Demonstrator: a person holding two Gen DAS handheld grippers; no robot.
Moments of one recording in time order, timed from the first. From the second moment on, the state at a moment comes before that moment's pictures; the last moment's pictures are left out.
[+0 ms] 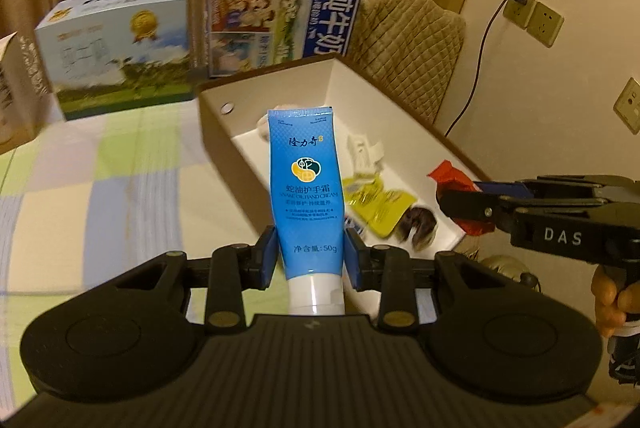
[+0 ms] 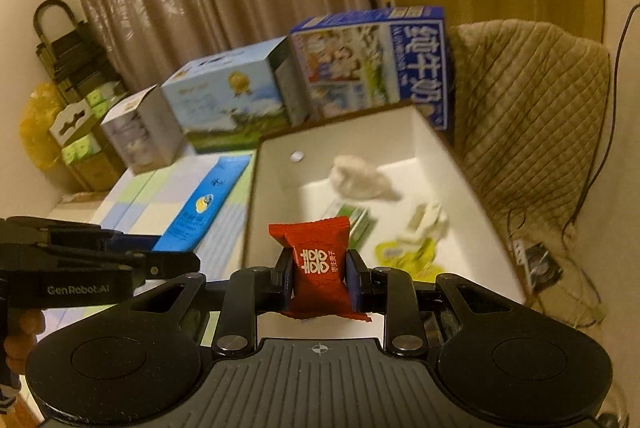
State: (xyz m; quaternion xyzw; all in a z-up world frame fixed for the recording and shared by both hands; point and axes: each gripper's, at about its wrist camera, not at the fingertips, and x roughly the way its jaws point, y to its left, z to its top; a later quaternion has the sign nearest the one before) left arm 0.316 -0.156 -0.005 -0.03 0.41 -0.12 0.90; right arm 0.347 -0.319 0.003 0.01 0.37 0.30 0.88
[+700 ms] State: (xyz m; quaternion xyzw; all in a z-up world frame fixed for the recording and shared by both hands) left arm 0.474 -0.183 -0.063 -0.01 0.47 -0.06 0.88; right arm 0.496 -0.298 -0.061 0.01 0.43 0.25 0.87
